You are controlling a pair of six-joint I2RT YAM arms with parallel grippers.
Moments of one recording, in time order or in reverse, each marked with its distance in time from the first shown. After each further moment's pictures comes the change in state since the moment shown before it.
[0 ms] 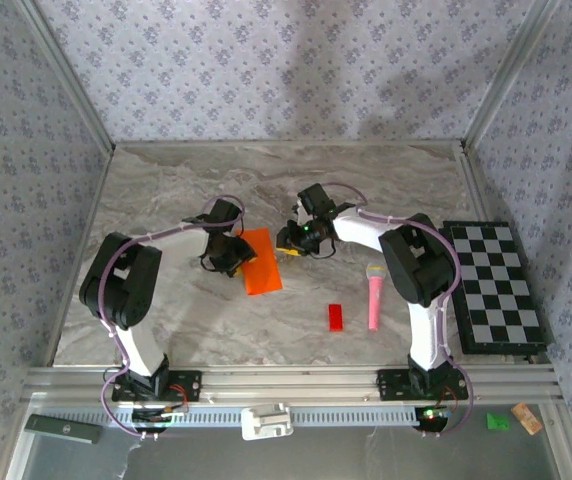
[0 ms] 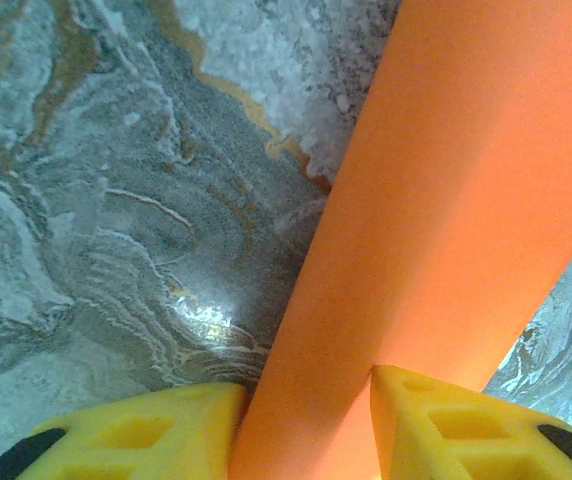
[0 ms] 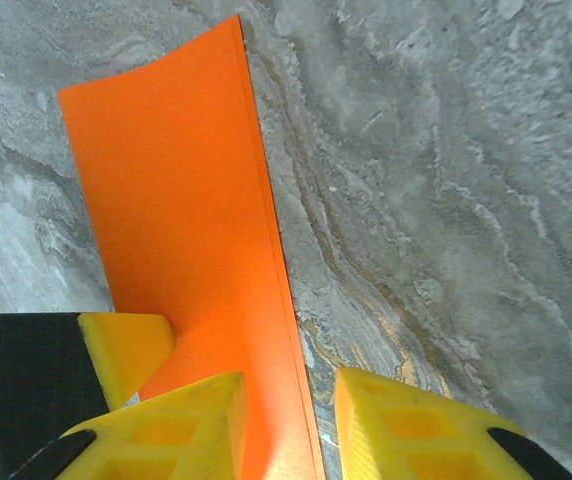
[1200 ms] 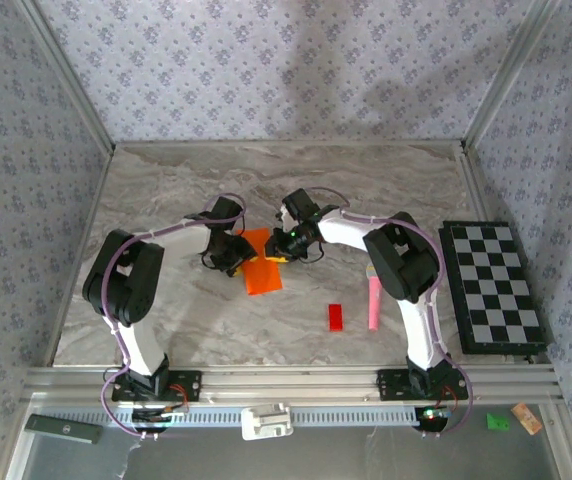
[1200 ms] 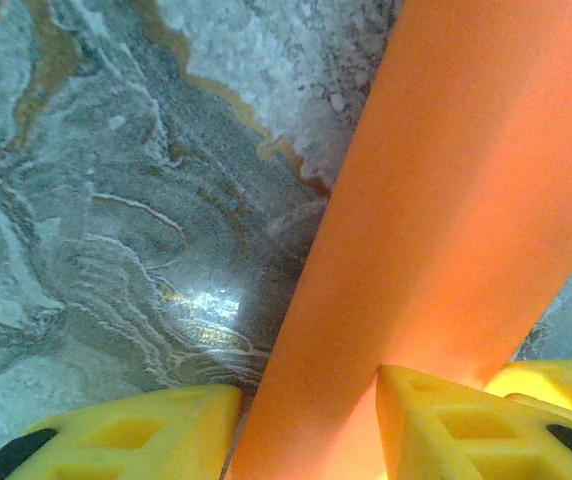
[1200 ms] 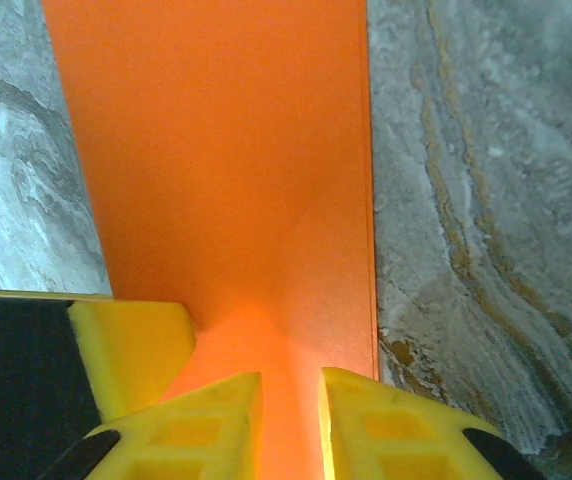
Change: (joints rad) left arm -0.001 0.039 0.035 -0.043 0.005 0.018; right arm 0.066 0.095 0.087 -0.045 -0.042 -0.054
